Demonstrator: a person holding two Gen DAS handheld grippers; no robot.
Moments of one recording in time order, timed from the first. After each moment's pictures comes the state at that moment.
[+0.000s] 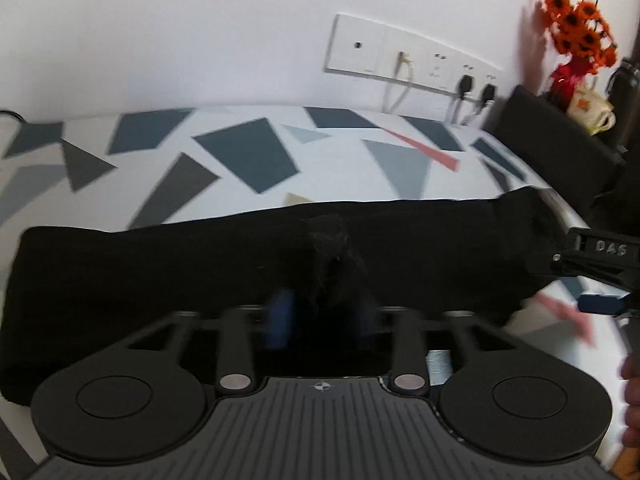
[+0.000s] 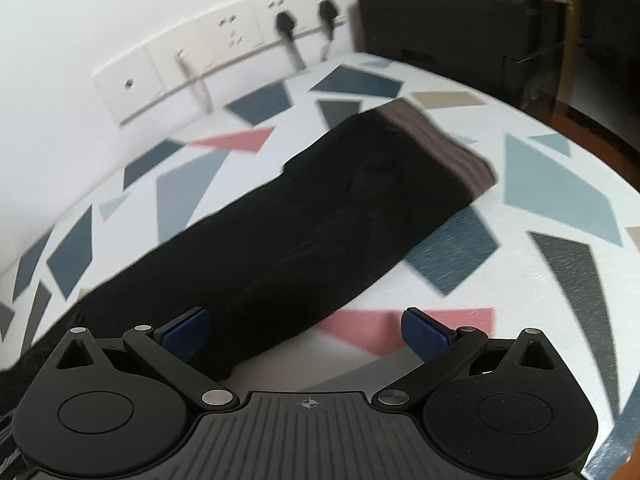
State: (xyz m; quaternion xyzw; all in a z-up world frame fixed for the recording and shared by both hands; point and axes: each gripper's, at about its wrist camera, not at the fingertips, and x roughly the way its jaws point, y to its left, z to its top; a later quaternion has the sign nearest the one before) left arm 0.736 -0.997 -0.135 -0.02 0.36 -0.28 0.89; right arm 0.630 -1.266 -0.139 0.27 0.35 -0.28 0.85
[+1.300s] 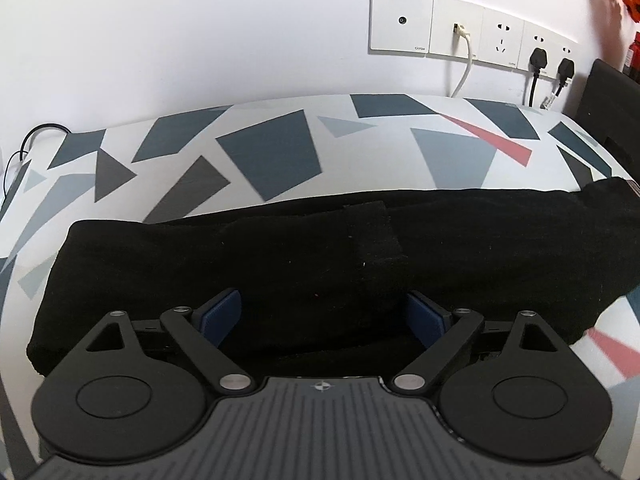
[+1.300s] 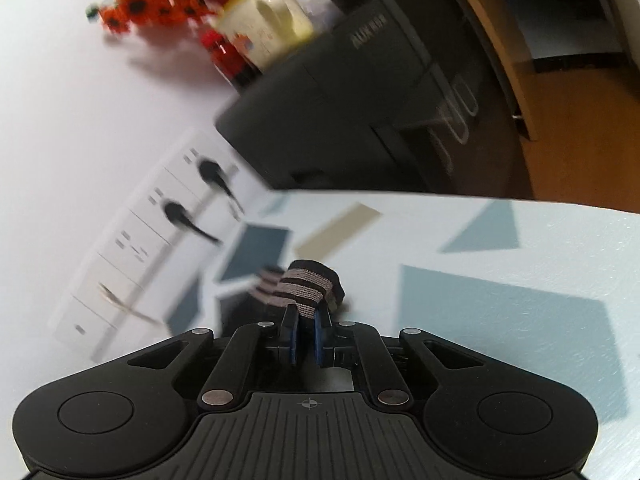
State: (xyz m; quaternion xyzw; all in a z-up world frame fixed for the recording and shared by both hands) left arm 0.749 -1.094 -0.159 0.06 0.40 -0.12 0.91; right arm 0.595 -1.468 -0.177 0.44 0.16 -0.29 0.84
